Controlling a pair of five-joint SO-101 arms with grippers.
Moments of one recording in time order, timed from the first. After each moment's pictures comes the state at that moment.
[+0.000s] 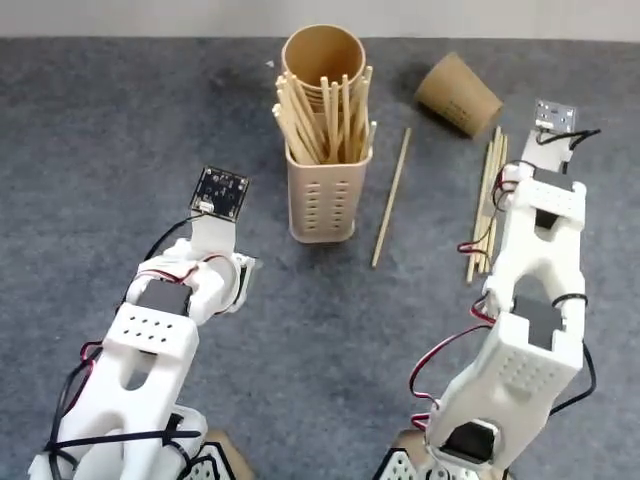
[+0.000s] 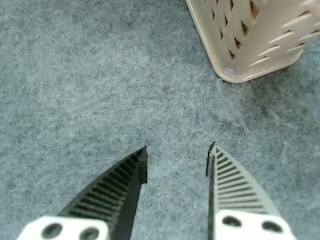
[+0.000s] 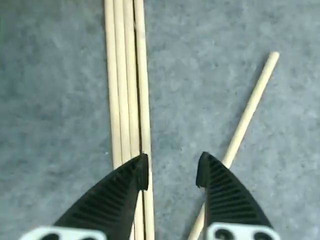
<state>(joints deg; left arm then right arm) 5.2 -42.0 63.1 40.7 0.0 13.2 22.5 0.0 46.5 5.1</state>
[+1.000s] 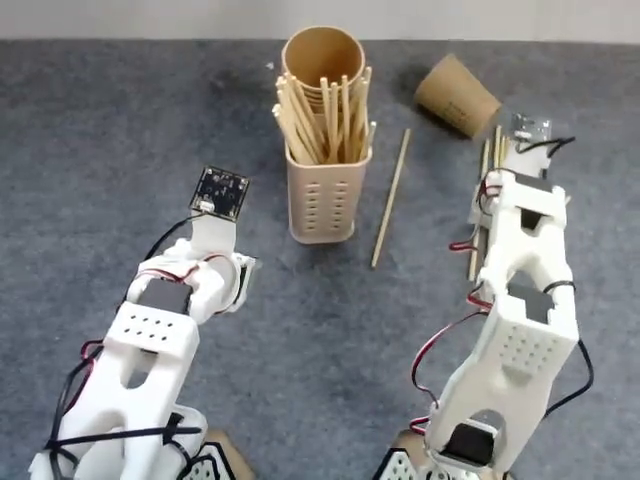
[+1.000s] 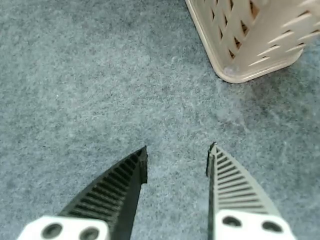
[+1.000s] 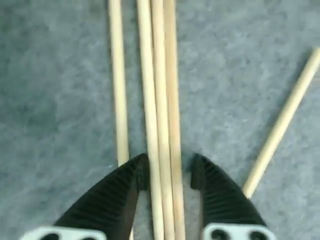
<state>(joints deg) 5.2 -42.0 63.1 40.7 0.0 12.4 37.0 -4.3 43.3 7.4</state>
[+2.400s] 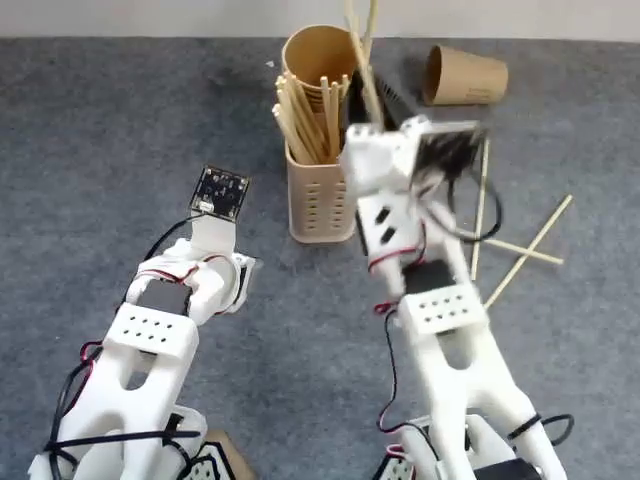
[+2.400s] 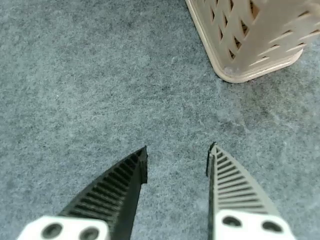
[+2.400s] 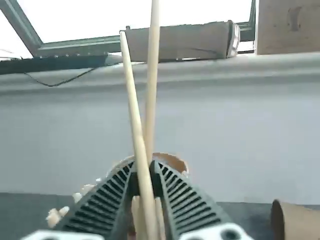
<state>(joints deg) 5.2 -42.0 63.1 40.7 0.0 -21.5 -31.7 53.4 -30.2 -5.1</state>
